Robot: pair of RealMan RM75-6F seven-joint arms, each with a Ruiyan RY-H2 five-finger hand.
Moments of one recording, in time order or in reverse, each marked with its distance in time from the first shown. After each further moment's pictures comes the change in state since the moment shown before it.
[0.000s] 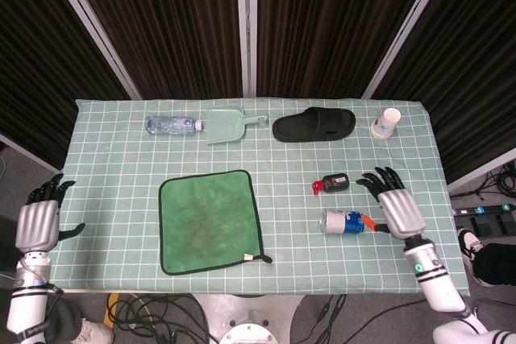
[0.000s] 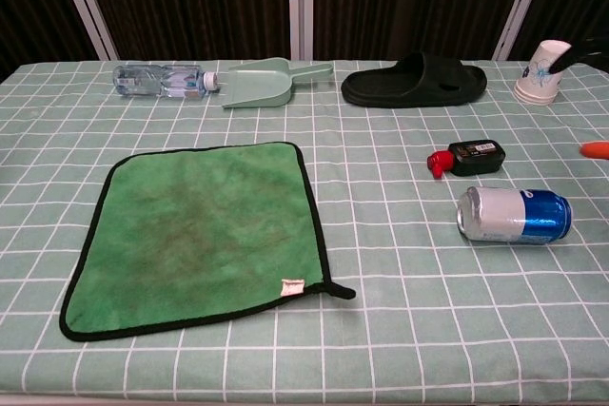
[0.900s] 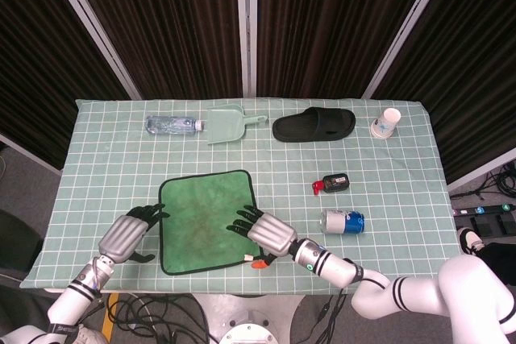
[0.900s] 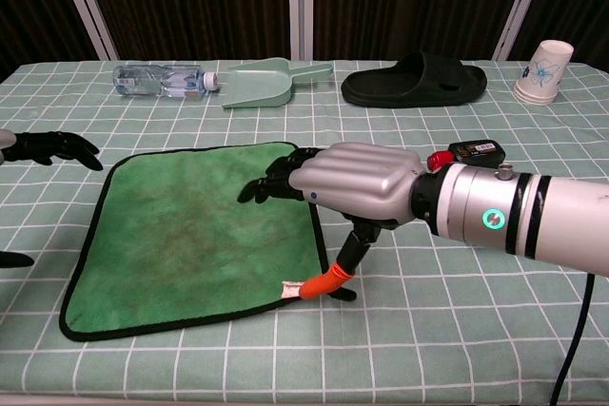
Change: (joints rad) left arm -0.206 -0.002 0.138 -0.113 0.235 -0.333 -0.051; right arm 0.466 -0.399 -0.003 0.165 -0.157 -0.474 -0.086
